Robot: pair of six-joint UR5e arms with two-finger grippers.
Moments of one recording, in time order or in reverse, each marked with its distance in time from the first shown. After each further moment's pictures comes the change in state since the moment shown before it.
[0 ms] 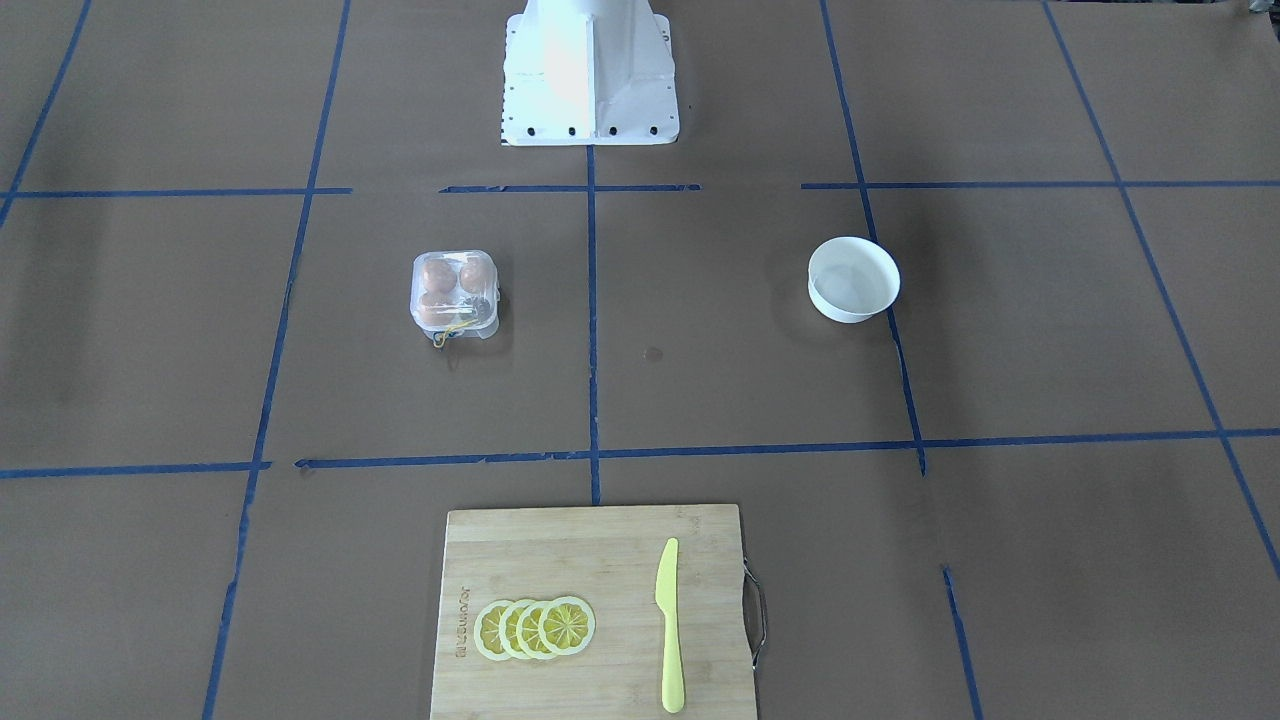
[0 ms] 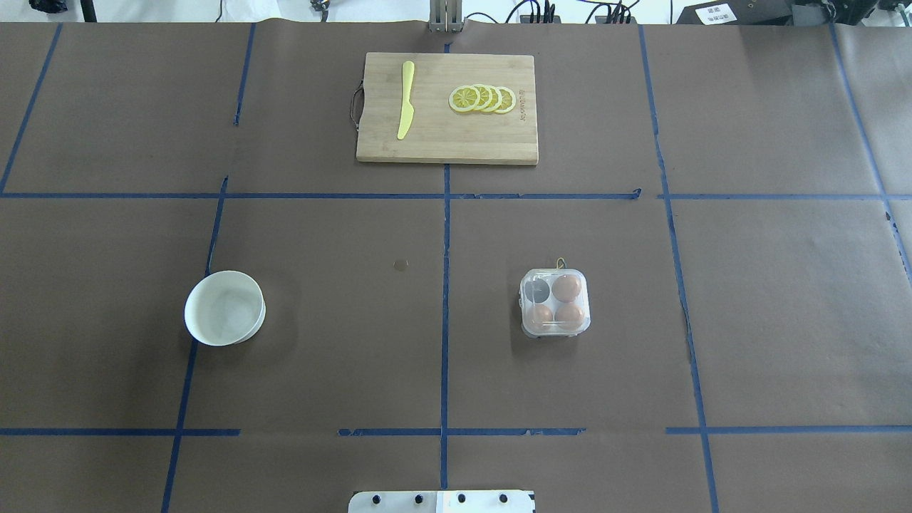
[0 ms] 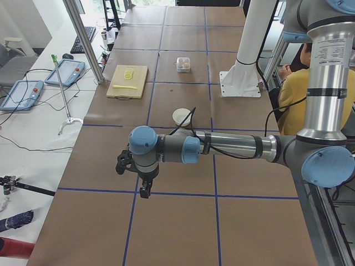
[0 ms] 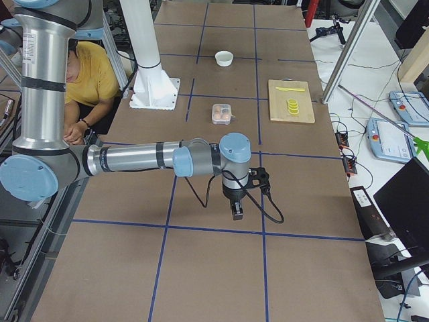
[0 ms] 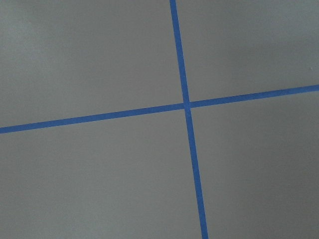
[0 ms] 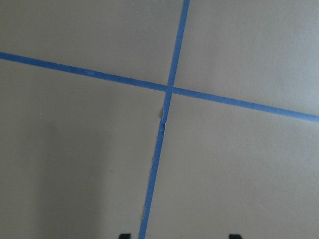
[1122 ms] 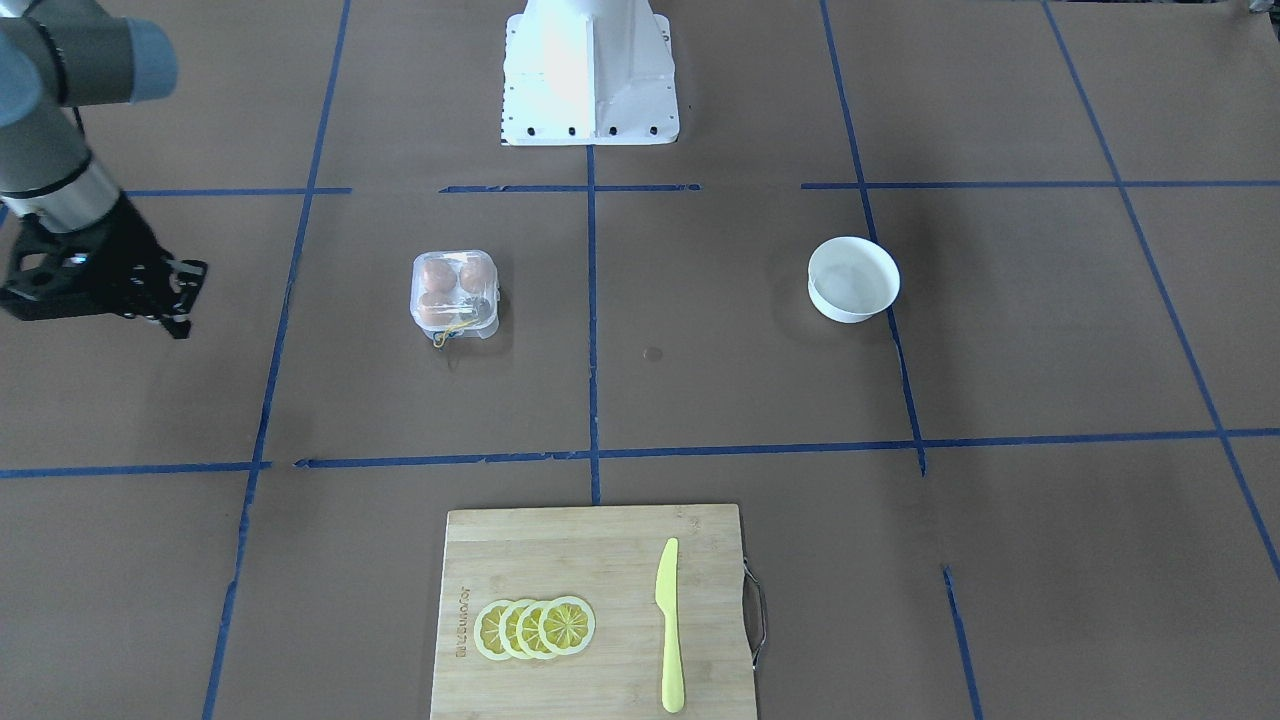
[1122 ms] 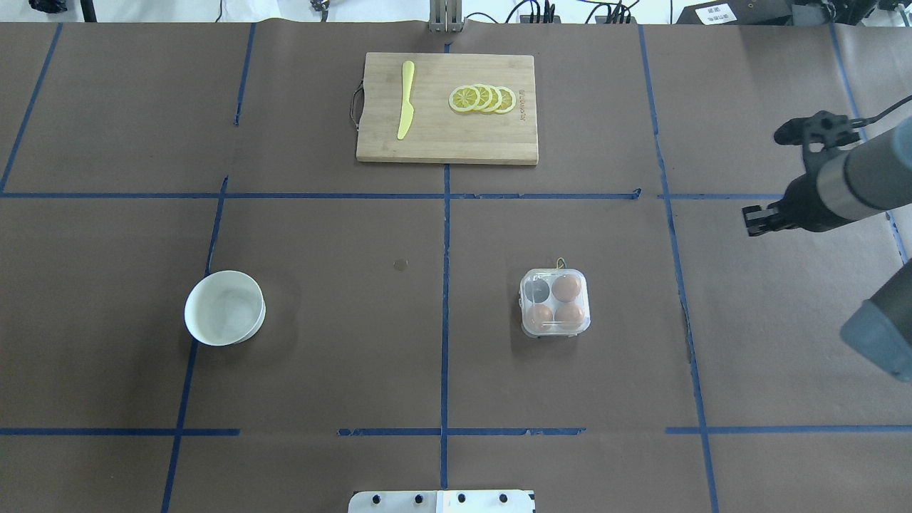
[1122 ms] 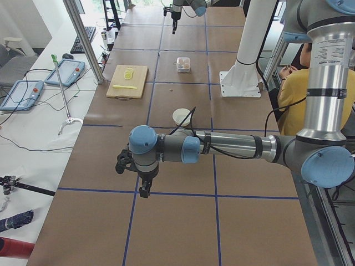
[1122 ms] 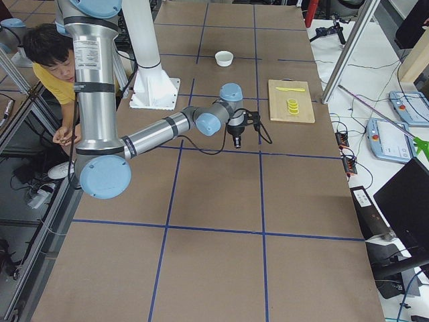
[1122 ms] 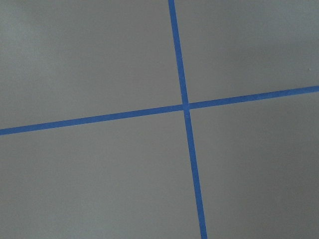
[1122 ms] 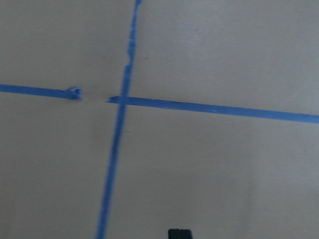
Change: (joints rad) left arm -0.001 -0.002 -0.004 -0.001 0.000 0.000; right arm -0.523 0.111 0.121 0.268 -0.146 0.739
